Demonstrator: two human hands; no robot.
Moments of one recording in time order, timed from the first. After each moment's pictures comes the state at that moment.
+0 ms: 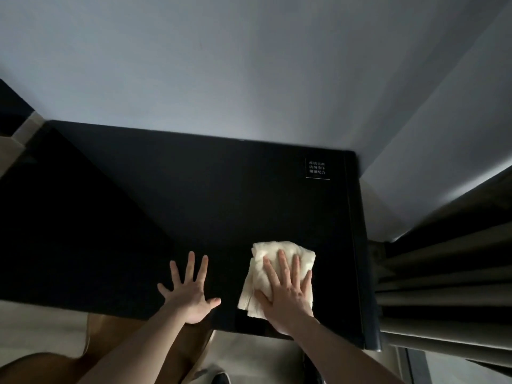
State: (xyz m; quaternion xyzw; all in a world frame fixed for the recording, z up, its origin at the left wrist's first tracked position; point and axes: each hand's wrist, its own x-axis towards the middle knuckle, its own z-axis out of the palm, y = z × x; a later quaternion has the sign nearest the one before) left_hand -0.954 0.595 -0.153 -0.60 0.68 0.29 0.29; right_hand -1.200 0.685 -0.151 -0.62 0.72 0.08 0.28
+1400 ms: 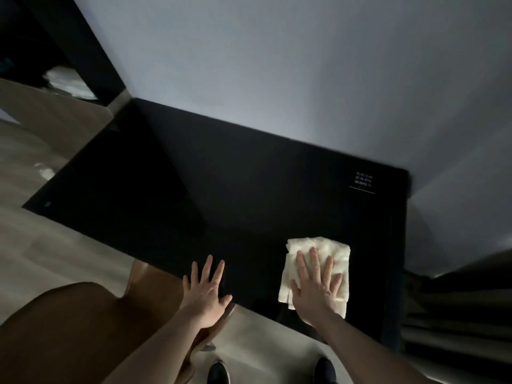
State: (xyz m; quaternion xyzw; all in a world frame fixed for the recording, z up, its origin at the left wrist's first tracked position) left_hand -0.937 0.674 -0.148 -0.67 0.66 0.28 0.20; right_hand -1.228 0.678 -0.150 -0.63 0.71 0.09 0.31
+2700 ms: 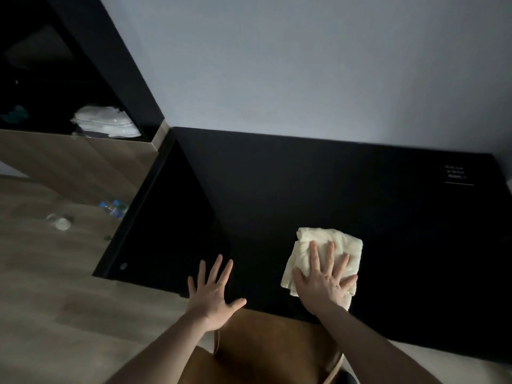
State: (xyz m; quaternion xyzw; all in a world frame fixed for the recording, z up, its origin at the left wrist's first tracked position) left_hand -0.610 0.532 -0.159 -0.61 0.74 0.24 0.17; right_hand -0.891 0.567 -0.153 -0.50 0.81 0.04 0.31
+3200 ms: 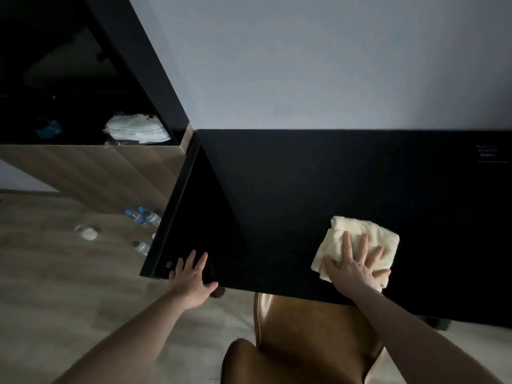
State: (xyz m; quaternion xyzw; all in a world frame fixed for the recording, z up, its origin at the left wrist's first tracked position) left_hand -0.447 0.482 -0.131 -0.67 0.67 0.25 0.21; right_hand -0.843 0.560 -0.146 -0.42 0.83 0.02 0.37
